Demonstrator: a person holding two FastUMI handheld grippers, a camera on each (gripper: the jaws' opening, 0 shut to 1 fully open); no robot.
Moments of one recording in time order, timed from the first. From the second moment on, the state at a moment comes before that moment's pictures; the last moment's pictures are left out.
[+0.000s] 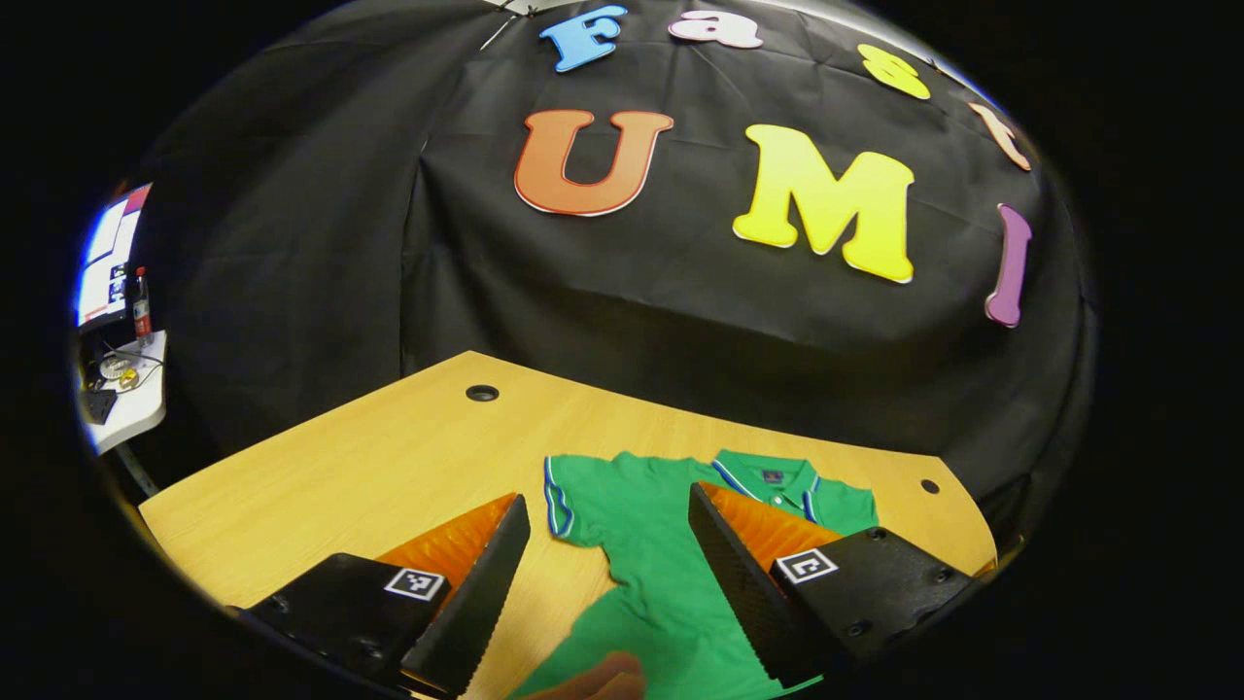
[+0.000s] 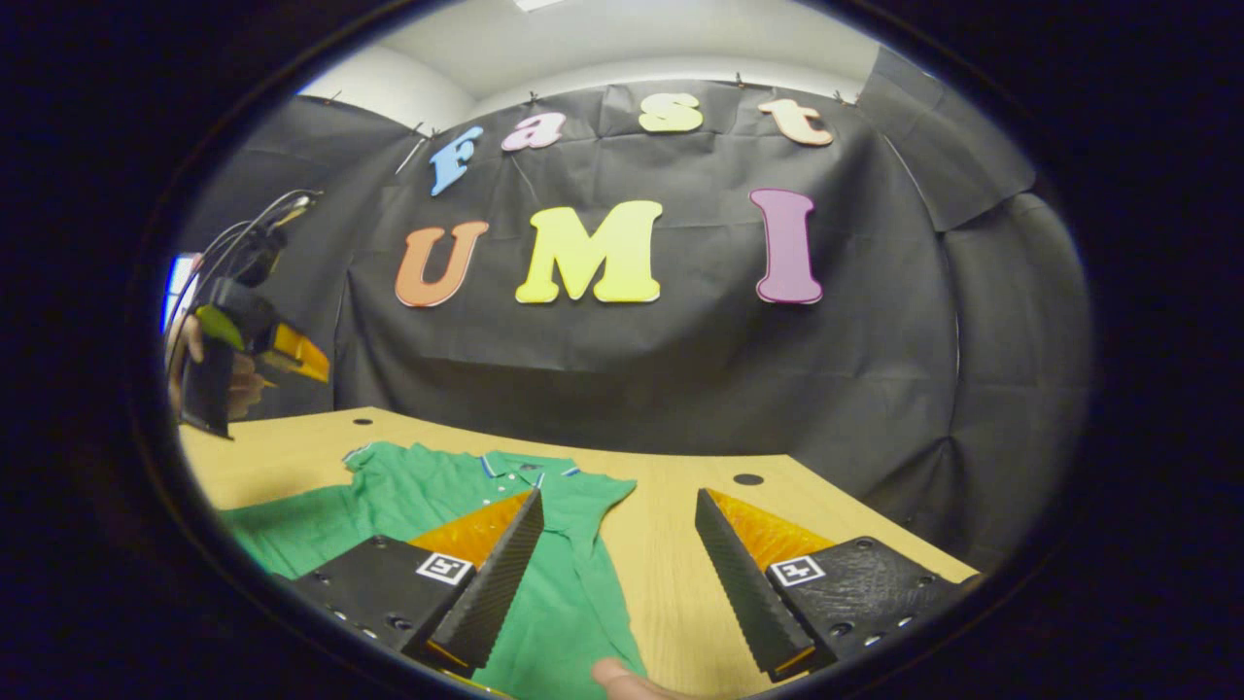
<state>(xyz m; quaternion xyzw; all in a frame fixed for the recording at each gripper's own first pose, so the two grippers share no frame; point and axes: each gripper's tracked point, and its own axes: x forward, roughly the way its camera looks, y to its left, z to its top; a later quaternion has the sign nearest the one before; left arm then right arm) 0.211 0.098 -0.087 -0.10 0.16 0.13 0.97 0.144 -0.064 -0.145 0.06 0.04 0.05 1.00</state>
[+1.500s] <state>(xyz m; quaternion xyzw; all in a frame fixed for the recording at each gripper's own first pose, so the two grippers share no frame) 0.334 0.103 -0.222 -0.02 0.29 0.14 0.95 0.115 -0.025 -0.161 0.09 0.07 0.15 0.98</state>
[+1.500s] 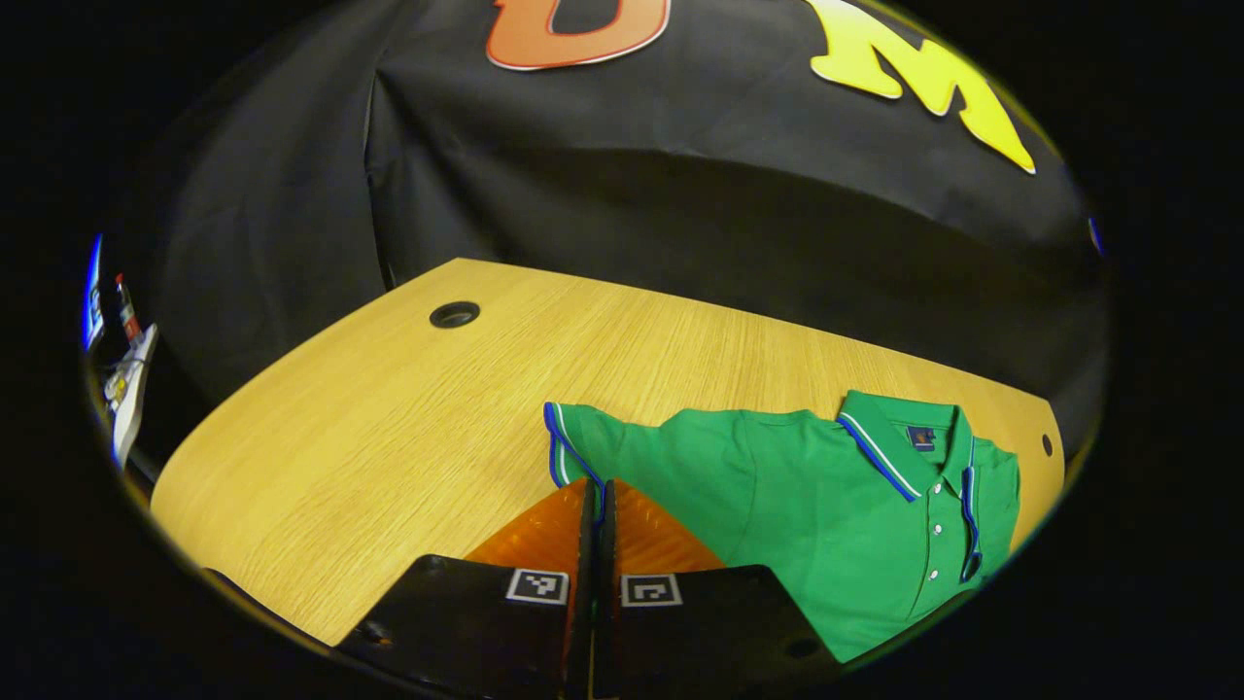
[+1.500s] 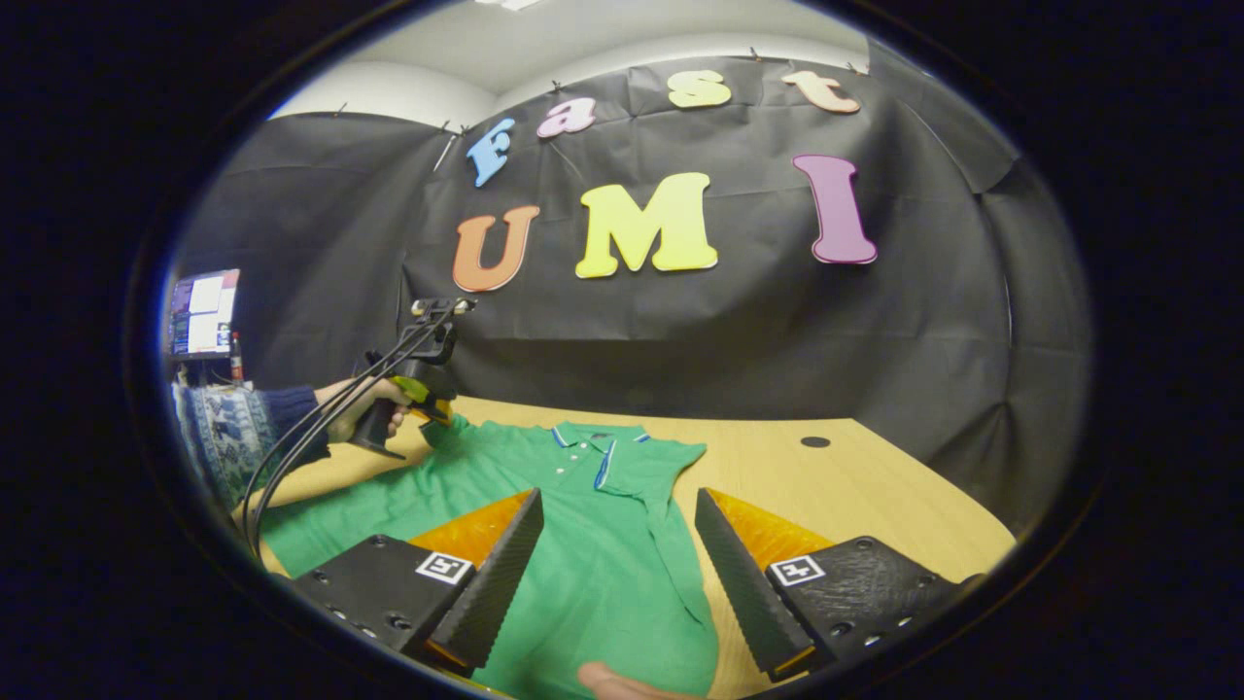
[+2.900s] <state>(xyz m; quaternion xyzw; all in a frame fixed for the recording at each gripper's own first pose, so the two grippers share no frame) 0.193 -0.020 -0.125 -0.02 0.15 0.04 0.99 0.131 -0.035 -0.171 0.09 0.08 0.11 0.99</state>
